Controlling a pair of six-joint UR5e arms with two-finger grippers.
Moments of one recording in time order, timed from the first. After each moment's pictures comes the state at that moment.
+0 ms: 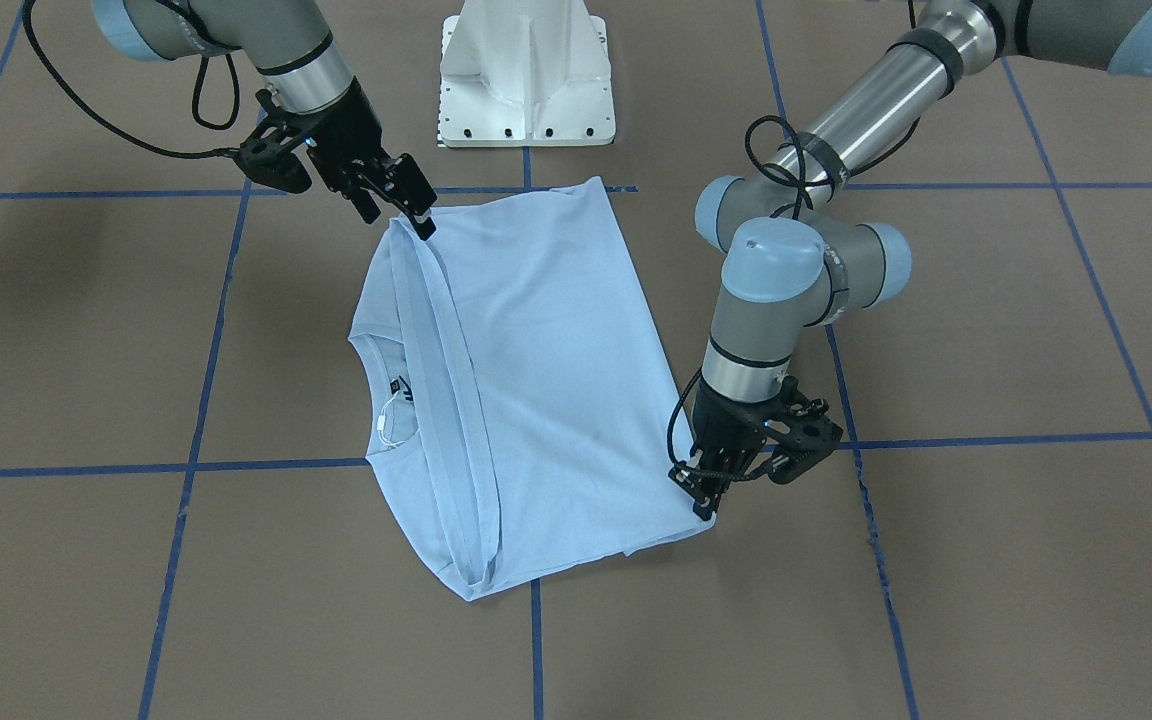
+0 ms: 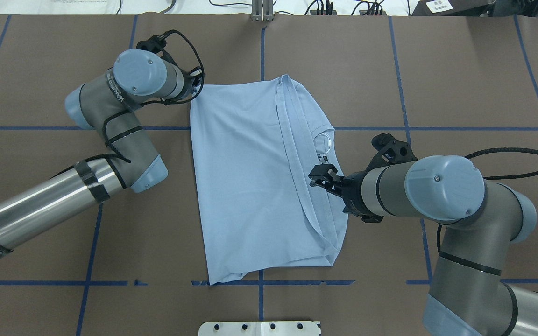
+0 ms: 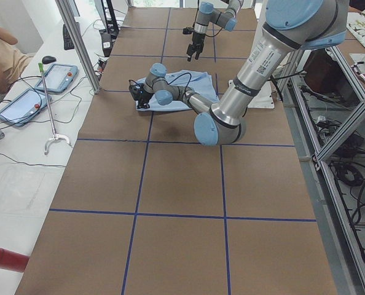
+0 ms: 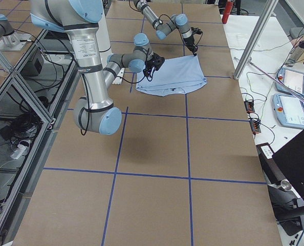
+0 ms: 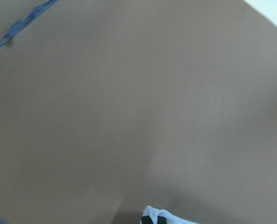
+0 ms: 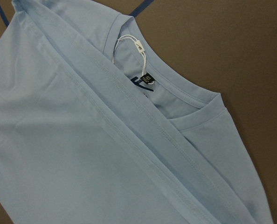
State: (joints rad) left arm -0.74 -2.35 -1.16 -2.20 -1.64 -1.71; right arm 0.44 -1.28 2.05 -1.27 1.72 1.93
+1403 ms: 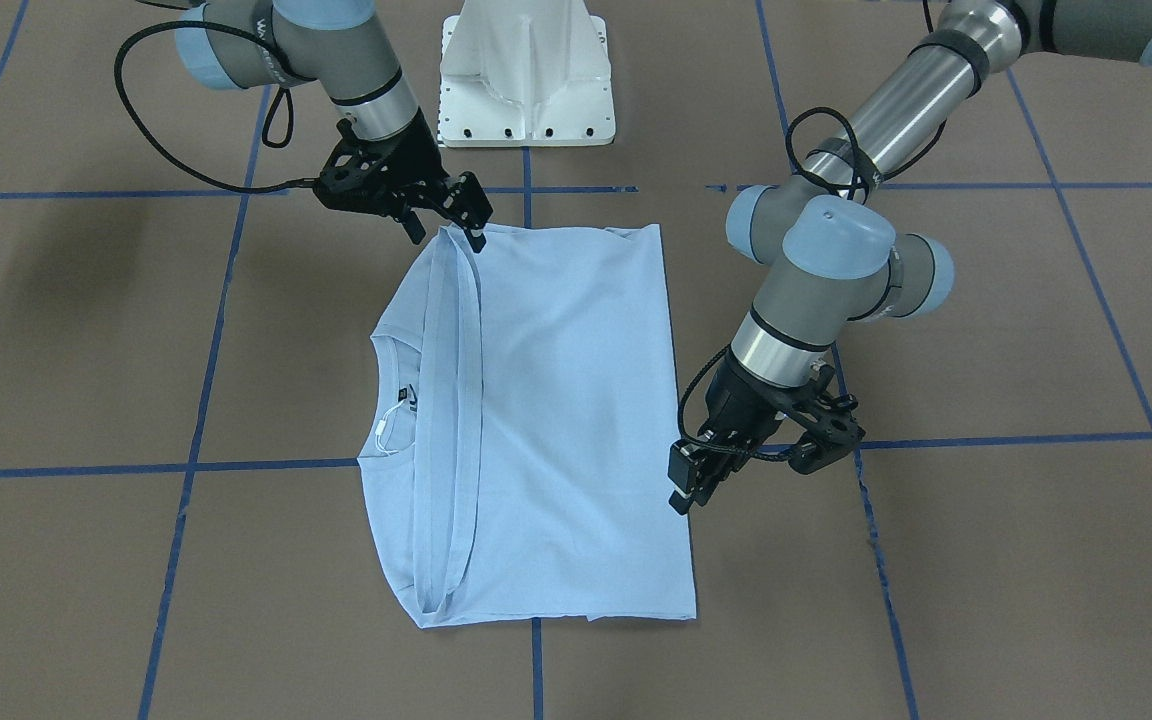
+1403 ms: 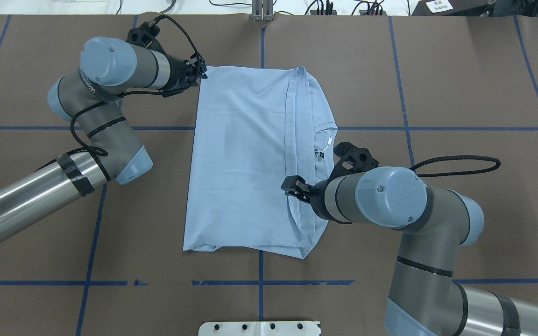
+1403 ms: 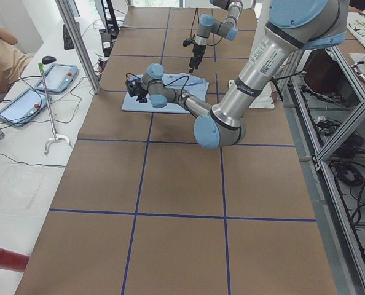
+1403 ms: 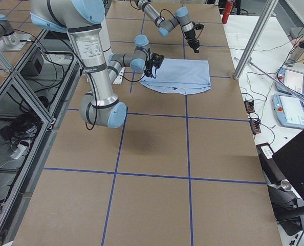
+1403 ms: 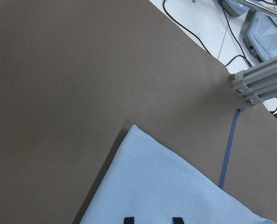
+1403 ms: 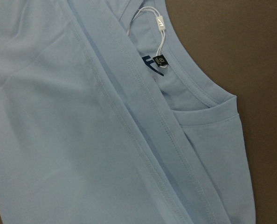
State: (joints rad) left arm -0.77 -2.25 -1.26 -2.41 -1.77 -1.71; right arm 0.36 -1.16 1.91 -1.28 1.65 1.71
